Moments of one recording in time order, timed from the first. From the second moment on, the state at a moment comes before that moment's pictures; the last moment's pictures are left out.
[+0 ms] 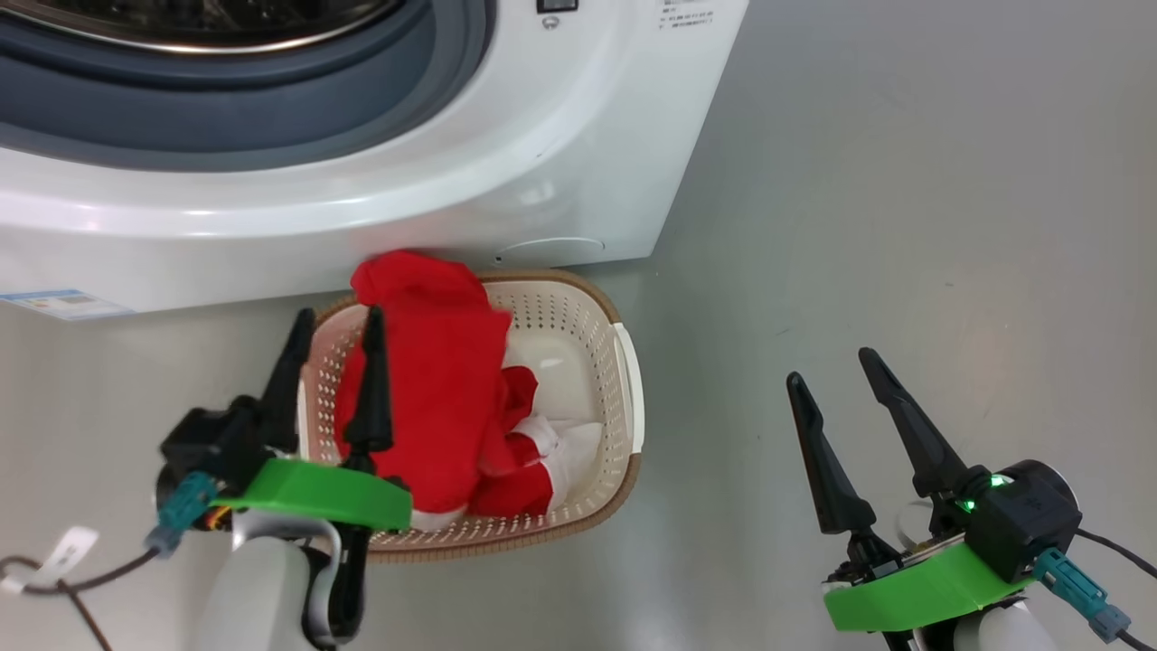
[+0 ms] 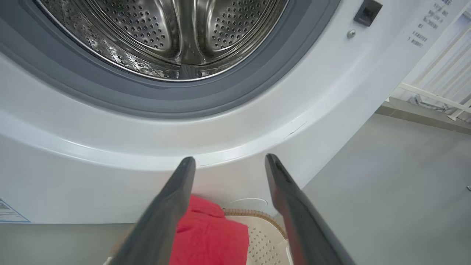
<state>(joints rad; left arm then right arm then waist) -0.37 0.03 -0.23 0.31 -0.41 -0.02 -0.26 -0.08 -0.05 0.12 -0.08 0.17 0.13 -0.25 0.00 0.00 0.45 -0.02</state>
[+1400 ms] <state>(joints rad) 0.07 0.09 -0.19 -0.21 -0.41 0.15 -0.21 0.07 -0.05 0.07 -0.08 0.17 0.13 -0.25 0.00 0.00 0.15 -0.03</state>
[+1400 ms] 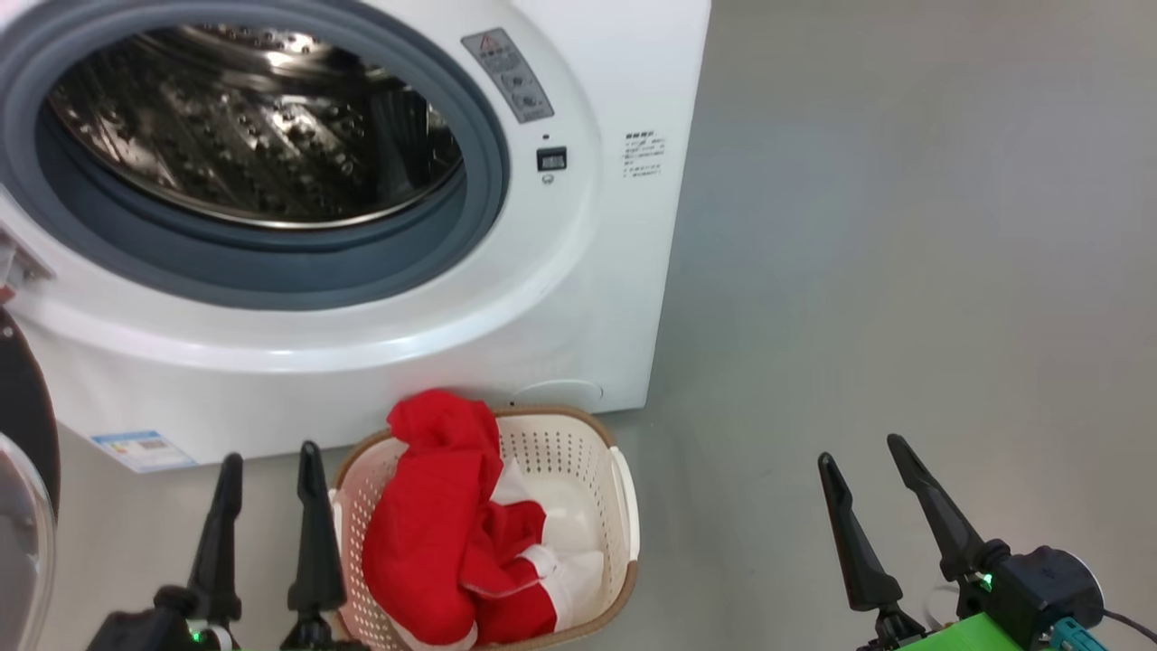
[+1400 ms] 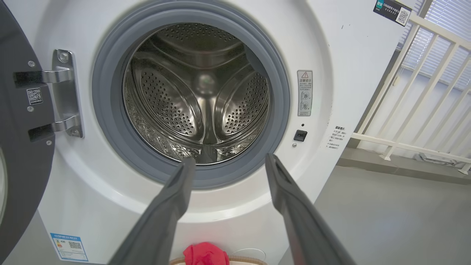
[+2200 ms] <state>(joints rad) 0.21 0.14 -0.20 -0.24 -0.36 0.20 -0.18 0.15 -0.05 0.04 -0.10 0.17 0.13 -0.24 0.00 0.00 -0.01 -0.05</state>
